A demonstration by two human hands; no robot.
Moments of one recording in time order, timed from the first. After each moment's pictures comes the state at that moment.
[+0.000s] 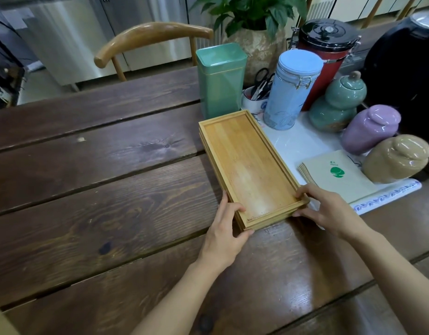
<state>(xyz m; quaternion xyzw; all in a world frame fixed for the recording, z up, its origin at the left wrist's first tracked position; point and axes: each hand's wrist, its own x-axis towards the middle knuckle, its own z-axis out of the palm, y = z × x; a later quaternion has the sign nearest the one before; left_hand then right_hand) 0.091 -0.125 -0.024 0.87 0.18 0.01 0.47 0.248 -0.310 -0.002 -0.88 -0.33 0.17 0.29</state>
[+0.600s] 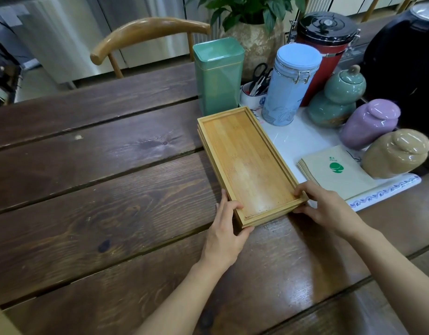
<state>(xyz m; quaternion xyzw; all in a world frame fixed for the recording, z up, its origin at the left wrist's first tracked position) 0.090 -0.133 -0.037 0.87 0.20 0.03 0.46 0.243 -0.309 -0.004 -0.89 -0.34 0.17 0.26</state>
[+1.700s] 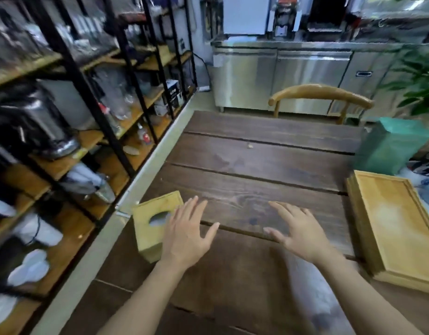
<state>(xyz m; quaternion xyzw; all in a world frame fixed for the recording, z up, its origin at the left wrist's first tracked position) -0.200 0.019 0.046 0.86 0.48 0.15 0.06 0.040 -0.084 0.050 -0.76 -0.64 0.06 0.13</state>
